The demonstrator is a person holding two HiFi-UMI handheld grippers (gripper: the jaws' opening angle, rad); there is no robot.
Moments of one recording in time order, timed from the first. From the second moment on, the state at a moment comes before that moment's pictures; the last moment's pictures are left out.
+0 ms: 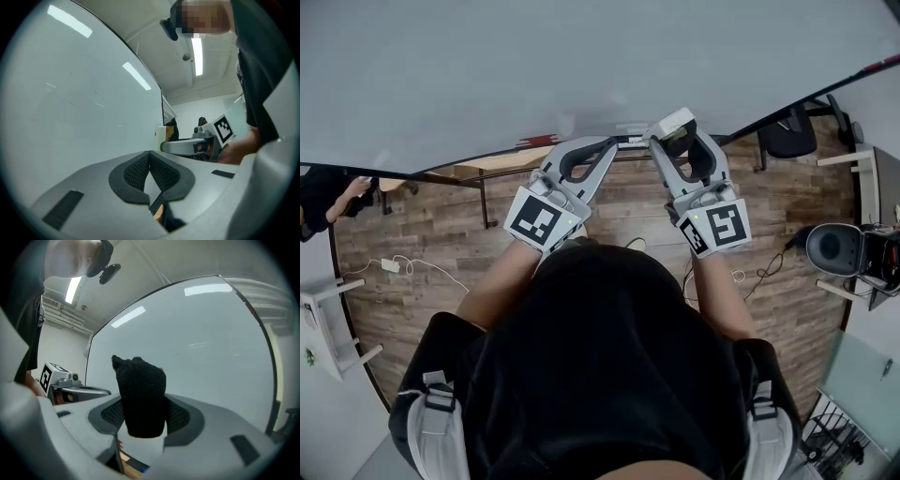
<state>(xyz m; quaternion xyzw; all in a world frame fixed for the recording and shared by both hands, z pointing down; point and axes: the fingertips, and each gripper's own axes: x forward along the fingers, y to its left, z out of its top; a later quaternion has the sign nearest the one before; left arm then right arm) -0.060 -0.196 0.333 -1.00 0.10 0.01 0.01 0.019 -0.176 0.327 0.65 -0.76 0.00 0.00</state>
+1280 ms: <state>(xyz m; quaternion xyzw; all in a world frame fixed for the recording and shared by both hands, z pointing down) -0.039 -0.179 0.326 -1.00 0.07 0.04 0.00 0.049 -0.145 0.324 0.69 -0.72 -0.01 0.01</state>
